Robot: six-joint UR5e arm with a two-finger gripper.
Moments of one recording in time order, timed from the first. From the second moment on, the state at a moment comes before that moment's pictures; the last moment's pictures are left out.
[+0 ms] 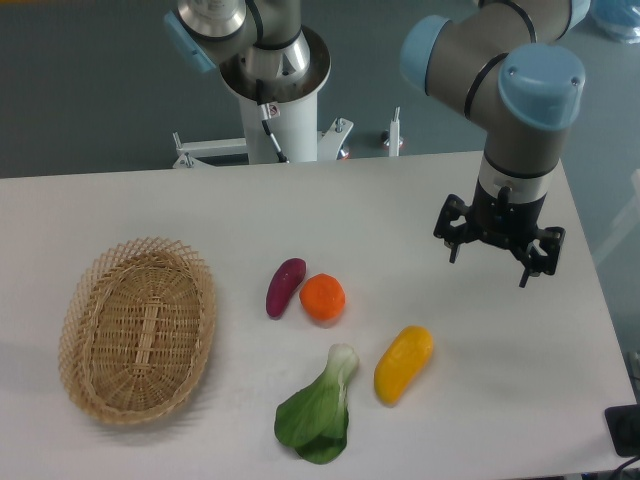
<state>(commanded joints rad) 2.66 -1.91 -1.42 -1.19 1.49 1.16</state>
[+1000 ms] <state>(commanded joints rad) 2.62 -1.97 -1.47 -0.96 1.40 0.95</state>
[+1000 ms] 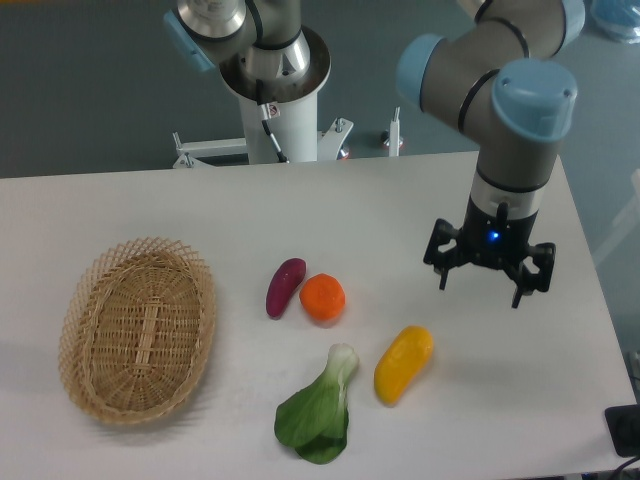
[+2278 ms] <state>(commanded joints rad) 2.53 -2.09 -1.66 -0.76 1.53 0.95</state>
